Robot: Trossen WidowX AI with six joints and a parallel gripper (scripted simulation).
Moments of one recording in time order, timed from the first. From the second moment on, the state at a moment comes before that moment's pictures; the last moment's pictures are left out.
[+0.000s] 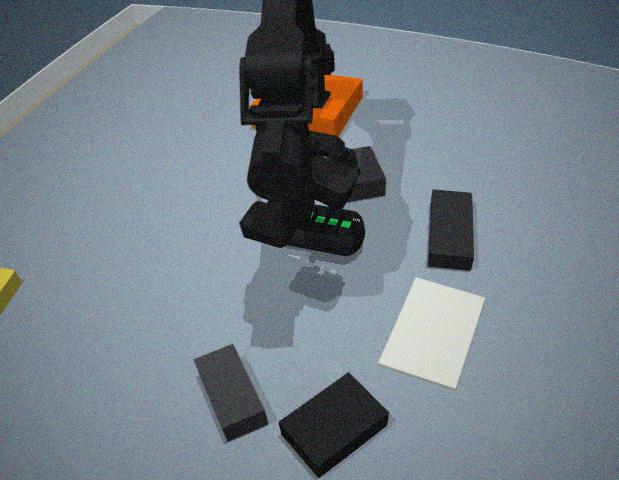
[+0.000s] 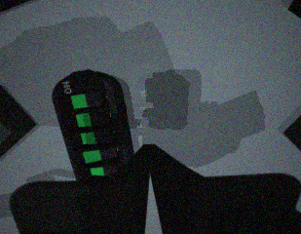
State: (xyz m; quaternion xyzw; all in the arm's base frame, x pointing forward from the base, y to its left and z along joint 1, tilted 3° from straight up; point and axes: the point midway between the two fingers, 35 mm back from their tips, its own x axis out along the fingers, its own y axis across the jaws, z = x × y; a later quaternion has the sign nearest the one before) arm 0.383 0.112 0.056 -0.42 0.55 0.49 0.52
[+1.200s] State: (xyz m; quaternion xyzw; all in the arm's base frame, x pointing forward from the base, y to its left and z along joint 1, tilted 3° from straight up) arm 0.263 0.055 0.034 -0.56 0.43 0.43 0.56
